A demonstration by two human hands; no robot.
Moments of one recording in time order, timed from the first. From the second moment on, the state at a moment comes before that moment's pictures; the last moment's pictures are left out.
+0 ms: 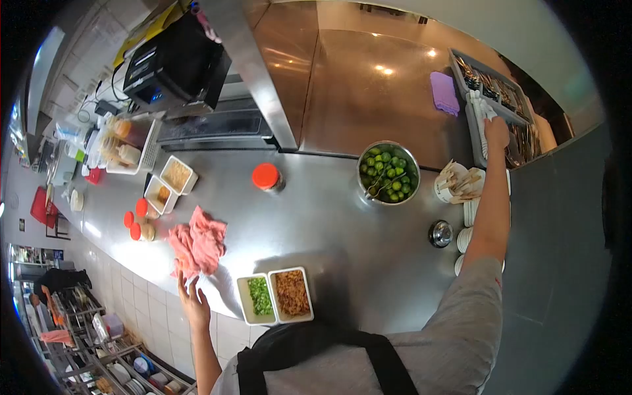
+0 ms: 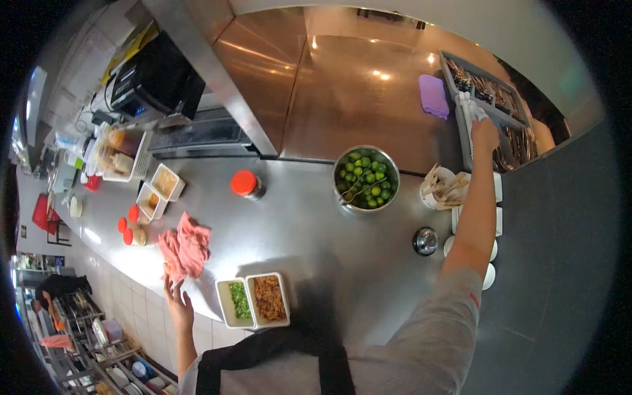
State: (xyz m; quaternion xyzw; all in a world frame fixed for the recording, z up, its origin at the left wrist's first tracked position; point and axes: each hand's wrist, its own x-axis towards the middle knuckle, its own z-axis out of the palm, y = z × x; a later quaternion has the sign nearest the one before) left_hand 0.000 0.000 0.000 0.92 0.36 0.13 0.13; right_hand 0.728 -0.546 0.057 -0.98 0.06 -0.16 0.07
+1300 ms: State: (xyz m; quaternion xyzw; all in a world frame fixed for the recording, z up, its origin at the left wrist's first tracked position) left_hand 0.061 0.085 -0.034 0.94 0.33 0.03 0.04; right_hand 0.330 -0.365 0.001 -0.73 -0.02 0.25 0.64
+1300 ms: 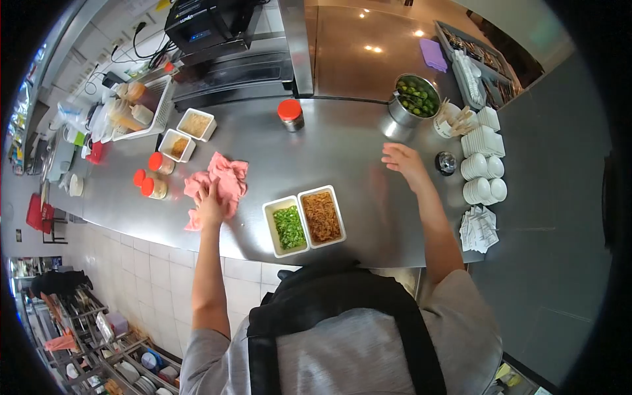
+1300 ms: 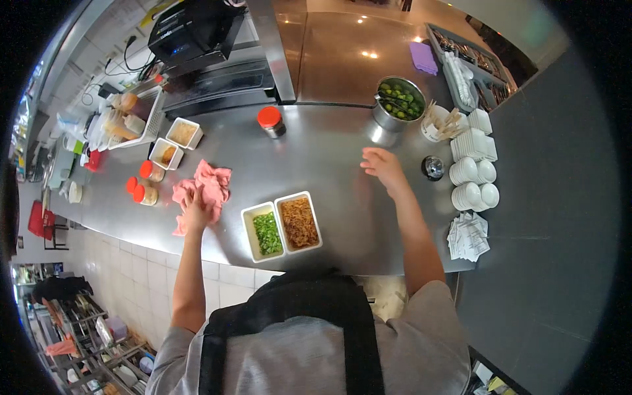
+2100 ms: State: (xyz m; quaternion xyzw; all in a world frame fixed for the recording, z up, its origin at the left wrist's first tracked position) left_hand 0.097 -0.105 0.082 0.97 -0.10 -0.13 0.17; right_hand 0.301 -0.298 -0.050 -0.95 -0.22 -0.11 0.17
